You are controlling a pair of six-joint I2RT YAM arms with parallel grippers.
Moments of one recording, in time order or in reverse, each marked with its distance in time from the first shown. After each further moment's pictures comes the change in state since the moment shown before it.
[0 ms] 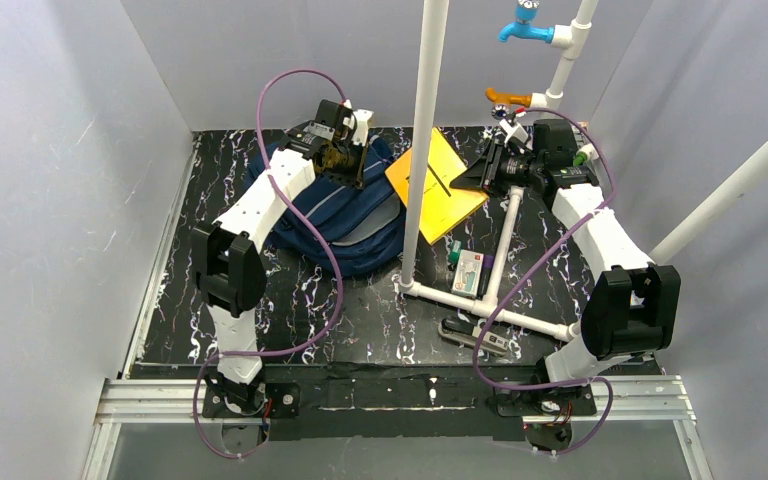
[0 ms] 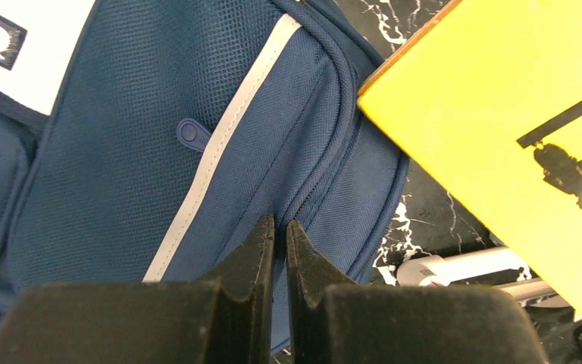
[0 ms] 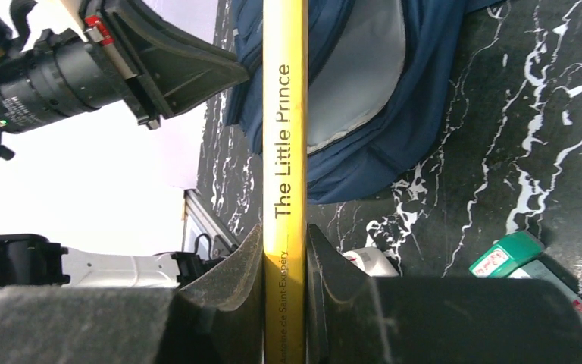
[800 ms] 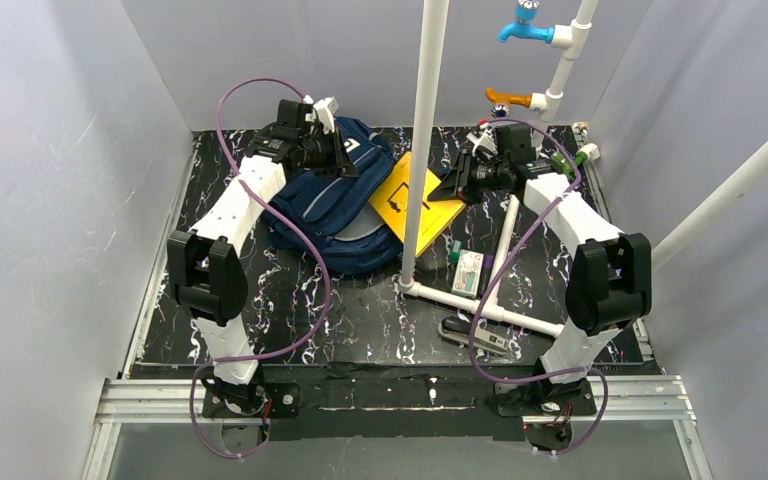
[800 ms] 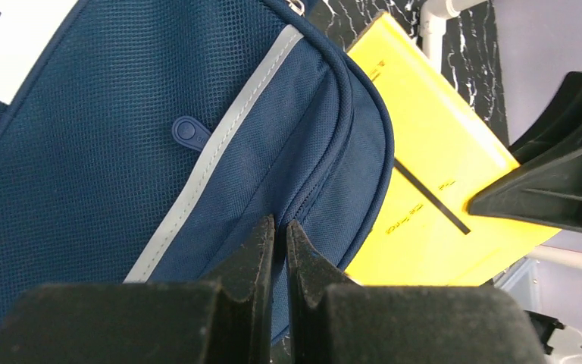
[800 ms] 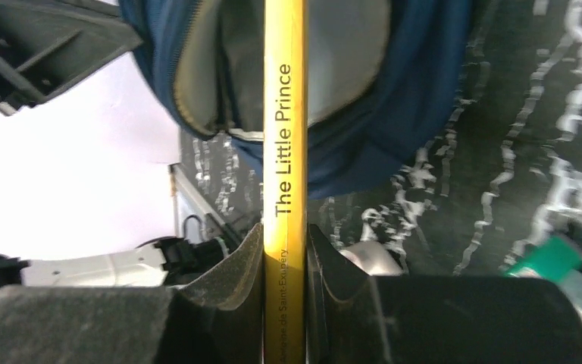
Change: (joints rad) left arm 0.140 -0.113 -0.175 0.229 0.285 -0.263; right arm 0.085 0.154 0.081 -0.100 0.076 -0.036
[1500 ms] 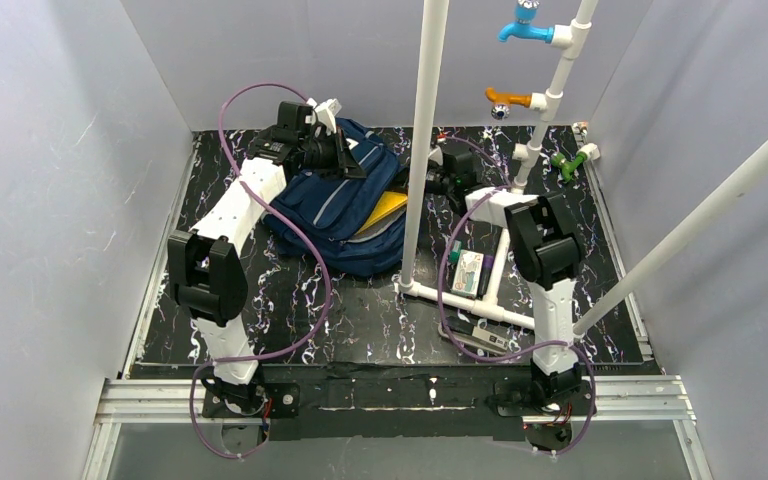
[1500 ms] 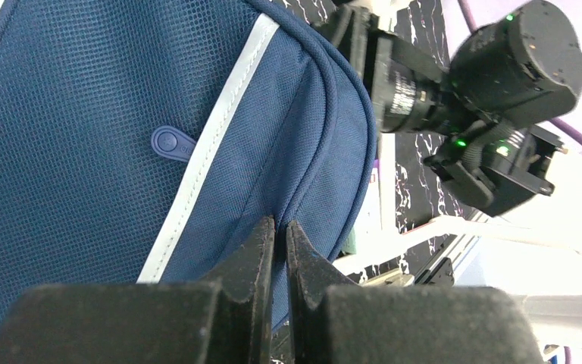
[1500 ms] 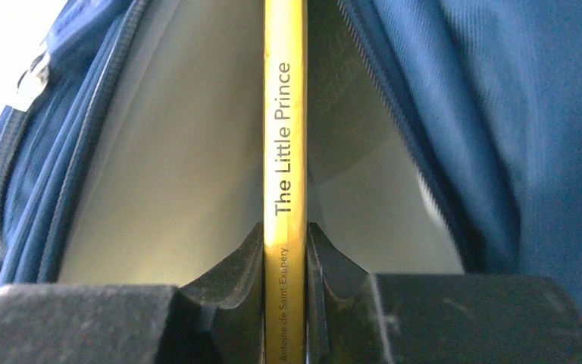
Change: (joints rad) left arm 0.000 -0.002 -0.031 0.057 0.126 -0.065; right arm 0.179 0.423 -0.007 0.859 -0.001 0.636
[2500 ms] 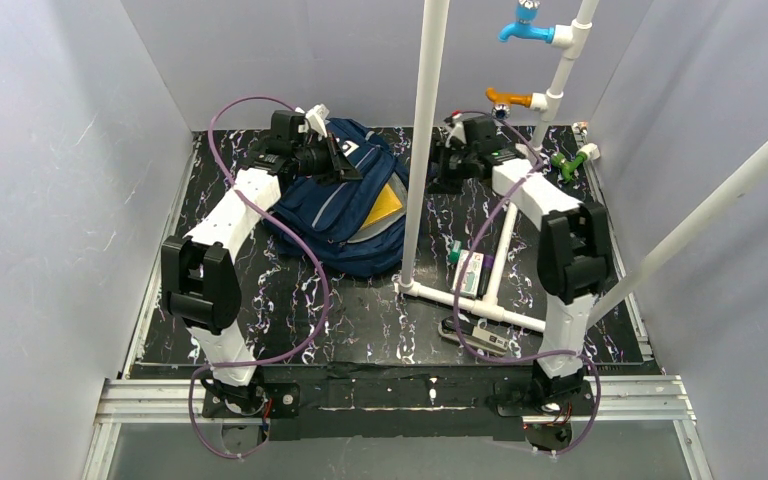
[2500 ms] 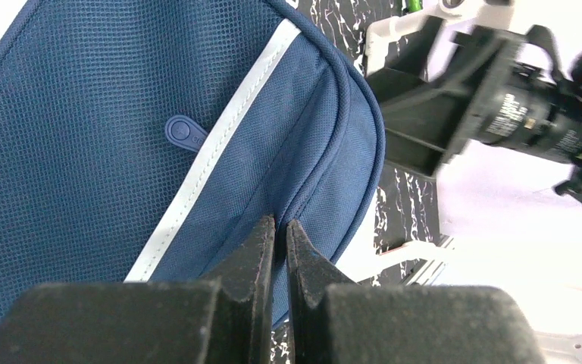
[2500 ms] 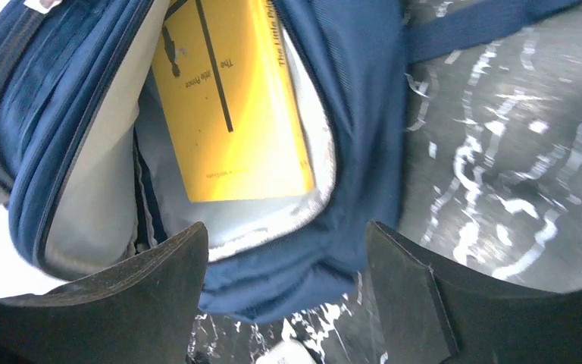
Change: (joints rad) left arm 0.029 -0.065 -0.143 0.130 -0.020 -0.140; right arm -0.047 -0.103 0.234 -0.732 0.206 -0.691
